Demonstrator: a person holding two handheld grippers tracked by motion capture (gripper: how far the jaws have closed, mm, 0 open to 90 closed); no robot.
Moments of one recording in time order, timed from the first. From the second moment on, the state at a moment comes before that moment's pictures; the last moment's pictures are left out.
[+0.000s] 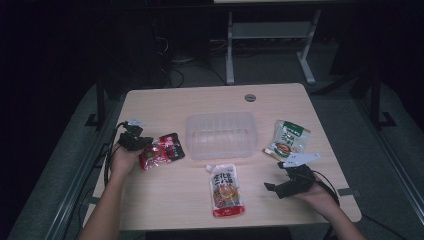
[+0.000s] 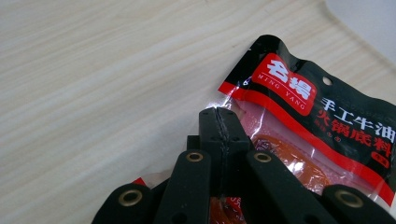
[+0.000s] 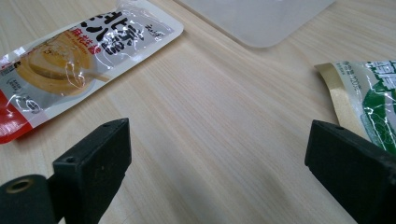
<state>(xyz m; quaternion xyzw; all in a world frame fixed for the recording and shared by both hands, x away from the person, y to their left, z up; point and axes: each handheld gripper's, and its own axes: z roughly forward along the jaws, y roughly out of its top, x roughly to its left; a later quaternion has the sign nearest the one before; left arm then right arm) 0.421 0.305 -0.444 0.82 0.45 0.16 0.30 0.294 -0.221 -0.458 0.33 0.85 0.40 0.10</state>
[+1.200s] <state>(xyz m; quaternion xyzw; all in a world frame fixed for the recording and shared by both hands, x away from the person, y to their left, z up) 0.356 0.283 -0.445 0.86 0.40 0.09 0.31 0.293 -0.218 -0.458 0.32 0.85 0.39 0.10</state>
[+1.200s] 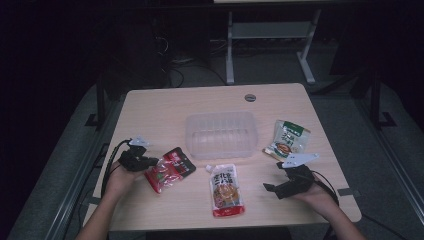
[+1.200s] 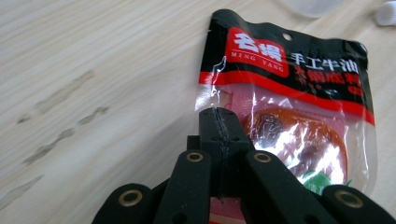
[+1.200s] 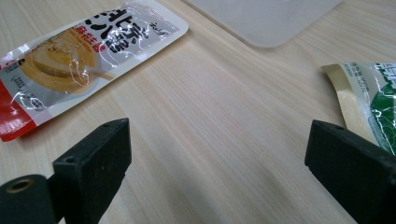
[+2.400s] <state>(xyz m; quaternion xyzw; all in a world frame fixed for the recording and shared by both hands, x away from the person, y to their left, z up) 0.298 0.255 -0.429 0.88 0.32 0.04 0.35 0.291 -0.217 -0.458 0.32 0.86 0.39 0.09</state>
